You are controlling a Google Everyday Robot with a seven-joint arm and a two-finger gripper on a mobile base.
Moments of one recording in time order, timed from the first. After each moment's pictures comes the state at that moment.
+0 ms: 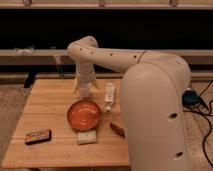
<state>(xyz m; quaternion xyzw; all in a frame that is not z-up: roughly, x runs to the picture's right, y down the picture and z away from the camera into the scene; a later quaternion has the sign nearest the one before) -0.100 0.006 0.779 -0.29 0.19 0.58 0.73</state>
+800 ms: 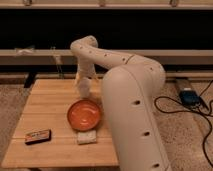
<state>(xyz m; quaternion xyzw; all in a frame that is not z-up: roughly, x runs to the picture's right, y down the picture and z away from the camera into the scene) -0.101 -0.042 0.876 -0.28 0.17 0.58 0.75</state>
